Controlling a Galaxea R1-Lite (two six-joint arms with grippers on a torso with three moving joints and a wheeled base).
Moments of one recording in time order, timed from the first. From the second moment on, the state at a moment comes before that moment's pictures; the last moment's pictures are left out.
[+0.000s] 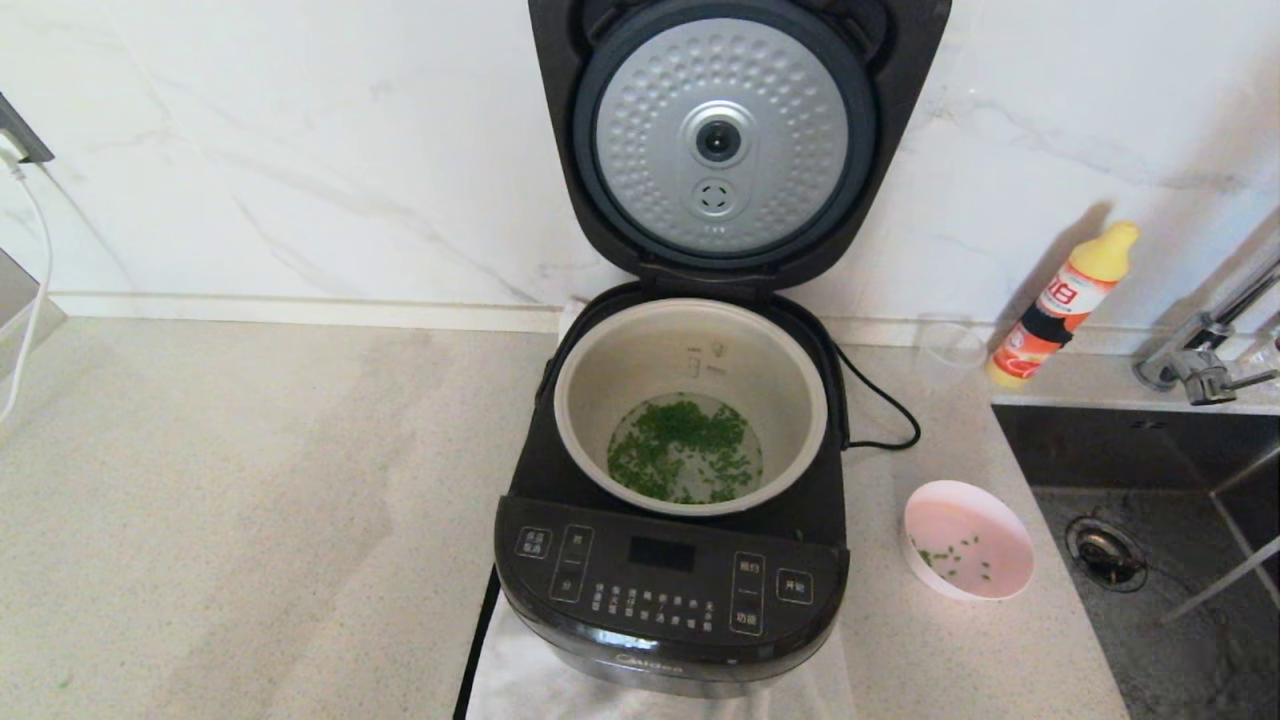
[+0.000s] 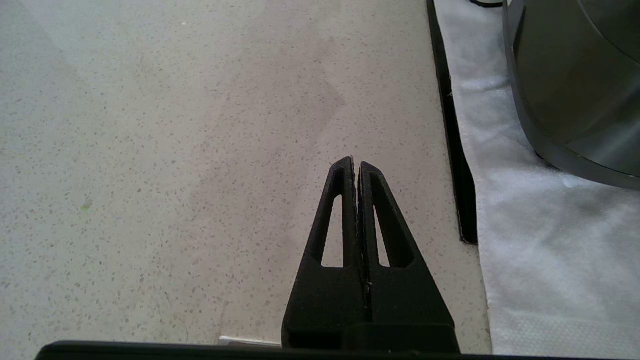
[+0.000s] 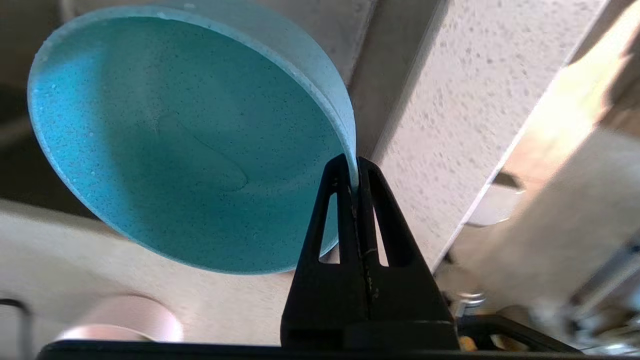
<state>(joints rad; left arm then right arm) -0.02 0.00 0.00 -0.01 0.01 0.01 -1.05 1.72 -1.18 0.63 0.21 0.43</state>
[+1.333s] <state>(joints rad) -0.02 0.00 0.00 -0.01 0.01 0.01 -1.08 2.05 -1.49 0.64 0.41 0.57</state>
